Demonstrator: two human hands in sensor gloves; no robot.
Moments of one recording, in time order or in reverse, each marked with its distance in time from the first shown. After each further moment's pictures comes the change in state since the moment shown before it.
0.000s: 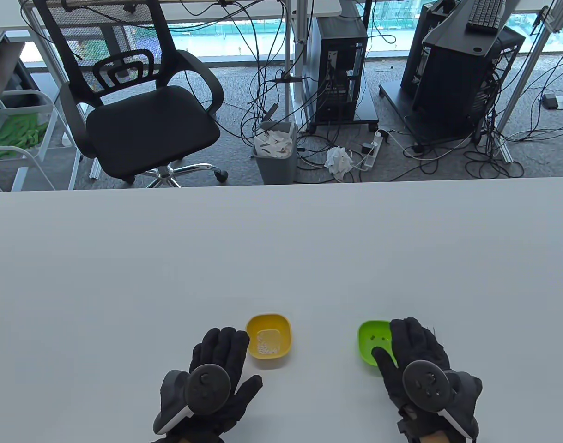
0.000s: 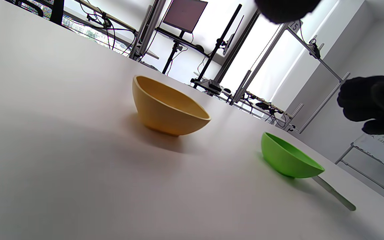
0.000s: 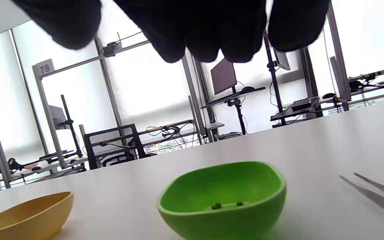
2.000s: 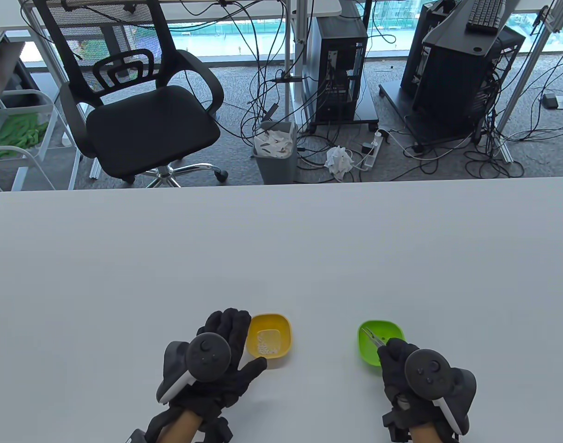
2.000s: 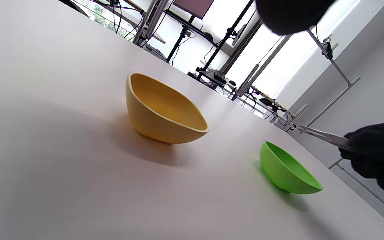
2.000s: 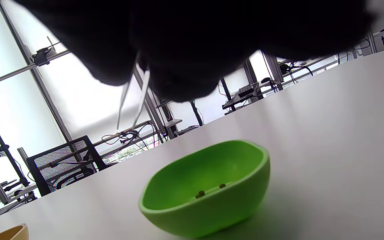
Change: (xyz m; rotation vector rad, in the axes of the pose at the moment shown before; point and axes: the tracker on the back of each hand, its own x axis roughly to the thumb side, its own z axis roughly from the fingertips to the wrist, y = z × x) left_hand 0.000 0.014 -0.022 -0.057 0.030 0.068; right_hand -0.019 0.011 -0.011 -0.038 0.338 -0.061
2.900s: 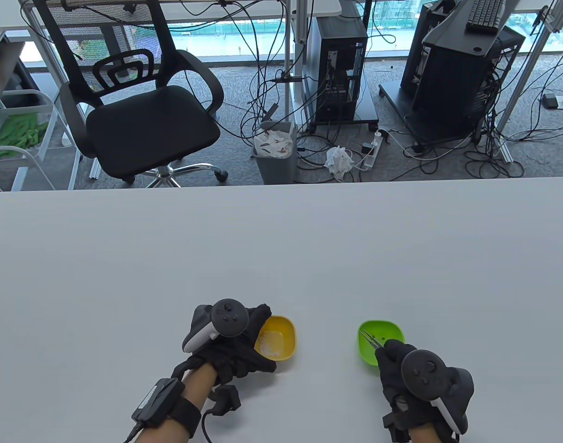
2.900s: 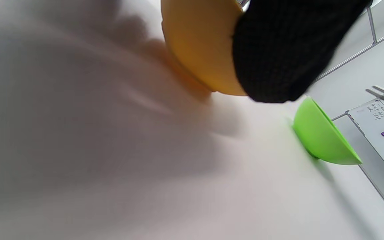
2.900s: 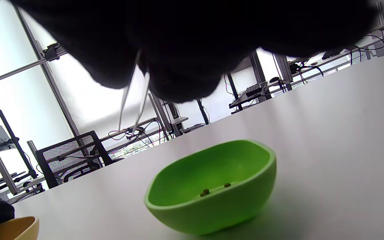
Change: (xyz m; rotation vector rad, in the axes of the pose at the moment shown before) left_hand -0.047 -0.052 -0.102 -0.357 0.014 0.145; right_hand 0.004 0.001 0.000 0.016 -0.040 0.014
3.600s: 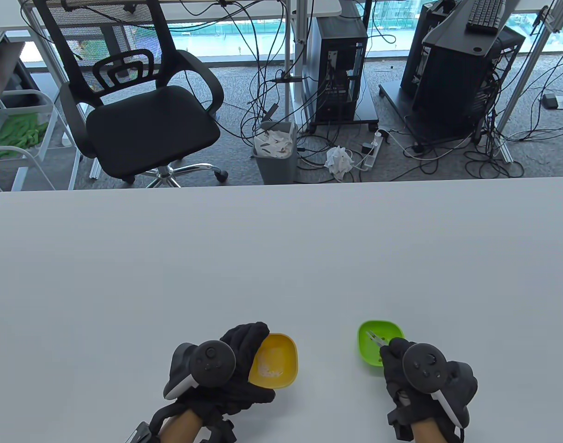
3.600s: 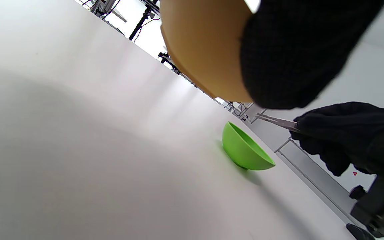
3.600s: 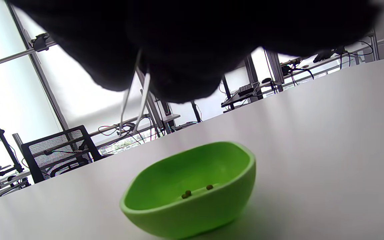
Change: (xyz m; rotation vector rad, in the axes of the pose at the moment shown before) left_hand 0.037 -0.005 0.080 0.261 -0.231 -0.052; right_hand -0.006 0.000 -0.005 0.003 0.027 0.034
